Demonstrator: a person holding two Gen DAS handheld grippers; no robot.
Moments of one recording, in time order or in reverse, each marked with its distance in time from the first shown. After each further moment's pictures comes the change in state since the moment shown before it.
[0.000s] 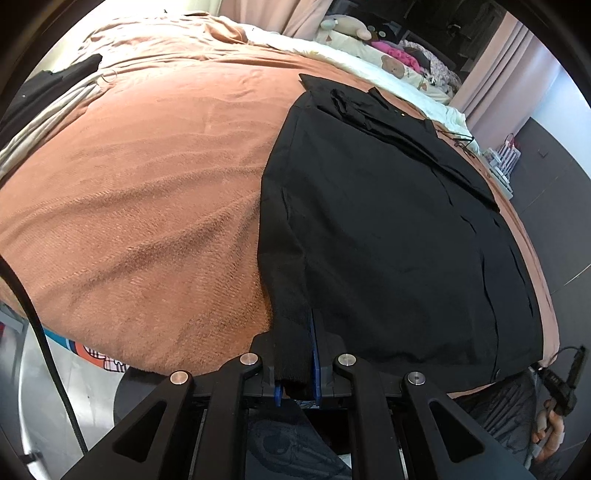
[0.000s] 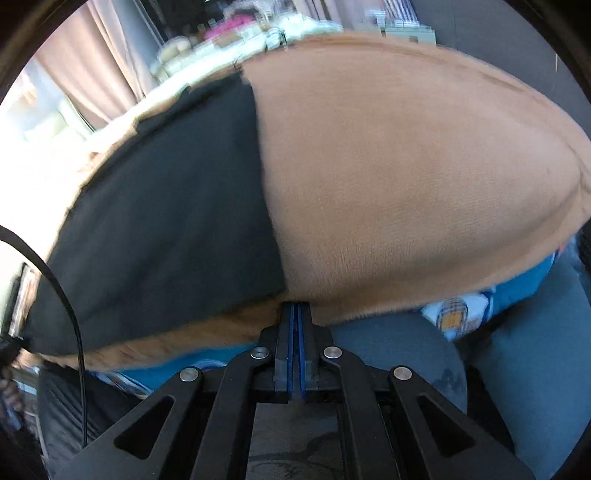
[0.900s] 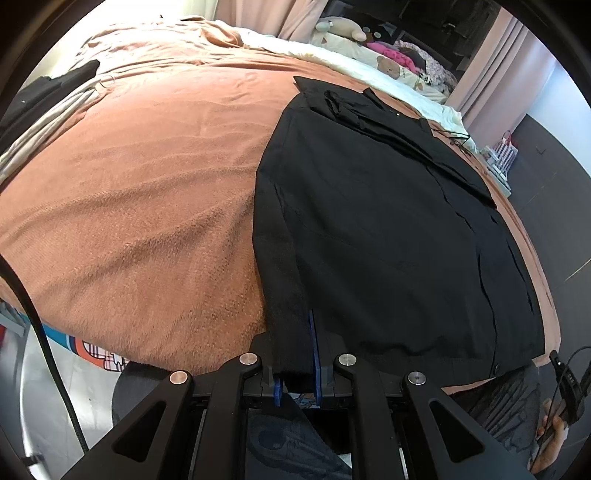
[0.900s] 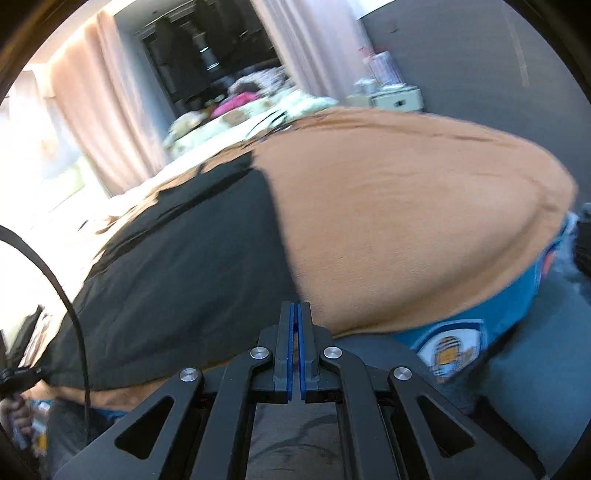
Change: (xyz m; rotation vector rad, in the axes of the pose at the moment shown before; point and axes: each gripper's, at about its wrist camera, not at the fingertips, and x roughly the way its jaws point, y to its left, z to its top) left arm -0.003 -0.003 -0.003 0.020 -0.010 0.001; right arm -0.031 0.016 -0.059 0.026 -0.230 0.041
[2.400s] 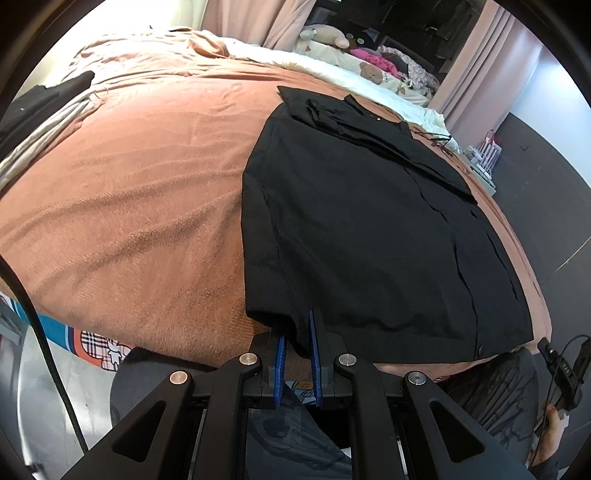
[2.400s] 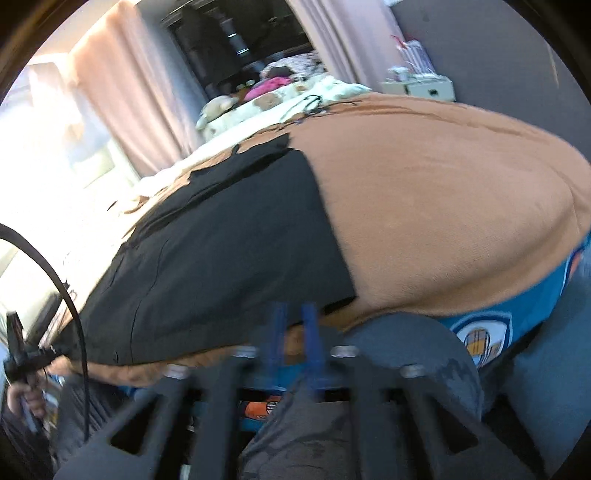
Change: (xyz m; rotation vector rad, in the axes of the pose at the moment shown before) left arm -0.021 -0.010 -0.014 0.037 -0.039 -0.047; right arm 0.001 -0.011 0.018 -0.046 0.044 0.111
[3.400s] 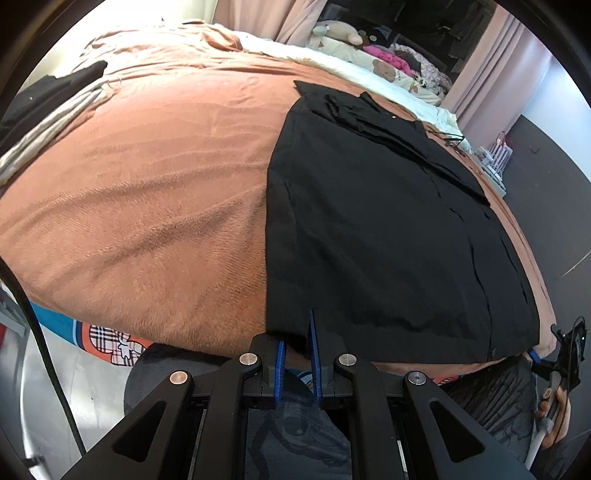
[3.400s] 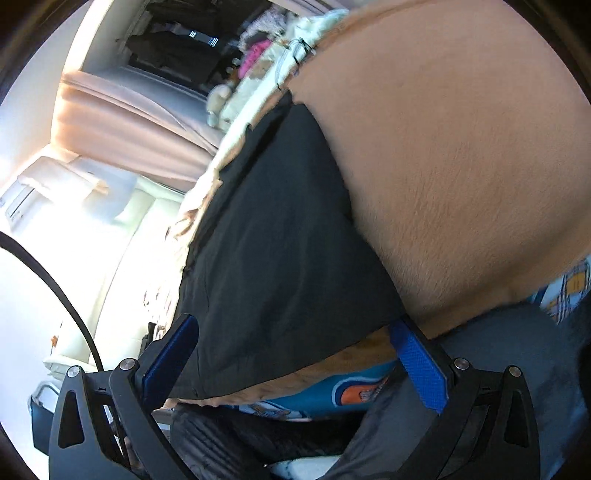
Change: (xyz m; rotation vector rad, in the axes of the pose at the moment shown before) left arm 0.012 0.017 0.003 -0.032 0.028 0.033; right arm 0.068 -0.118 0.045 0.411 0.194 0.269
